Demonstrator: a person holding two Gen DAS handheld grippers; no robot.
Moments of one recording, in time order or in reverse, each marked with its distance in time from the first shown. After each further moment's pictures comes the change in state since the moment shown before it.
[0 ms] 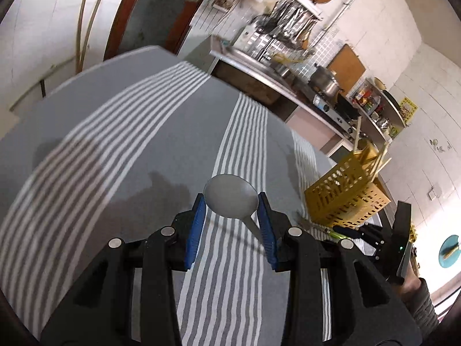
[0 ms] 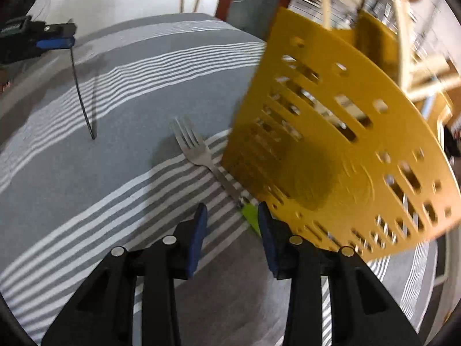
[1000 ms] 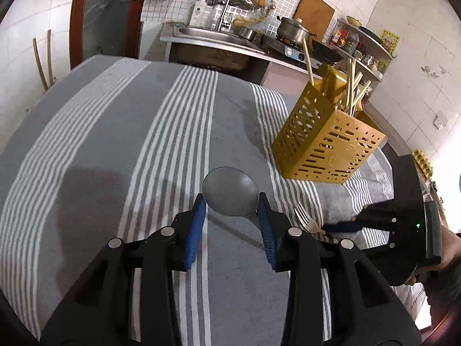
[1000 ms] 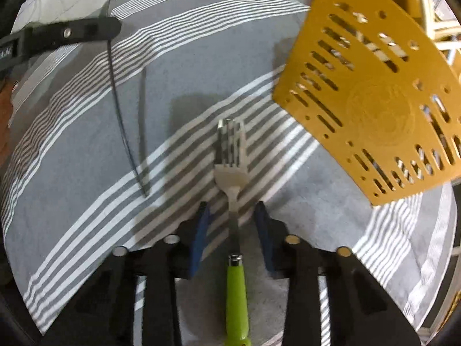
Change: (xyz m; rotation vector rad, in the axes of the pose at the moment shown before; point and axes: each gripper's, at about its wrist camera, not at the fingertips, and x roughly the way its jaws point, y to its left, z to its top) left arm 0.024 -0.096 -0.032 0.300 0.105 0.038; right arm -0.016 0.027 -0.004 0.106 0.241 0.173
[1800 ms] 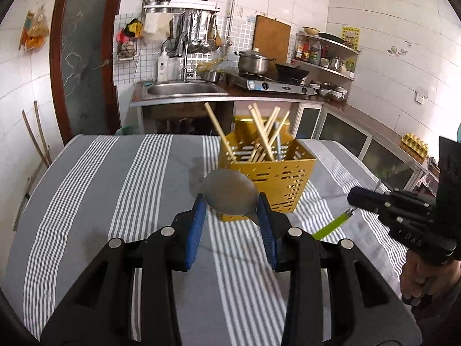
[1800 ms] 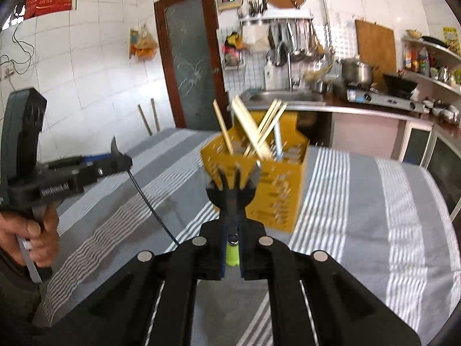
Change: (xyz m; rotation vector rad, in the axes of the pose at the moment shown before) left arm -0.067 -0.115 0.015 0.232 -0.192 0.005; right arm -0.176 -0.054 -0.110 0.378 -0.722 -0.076
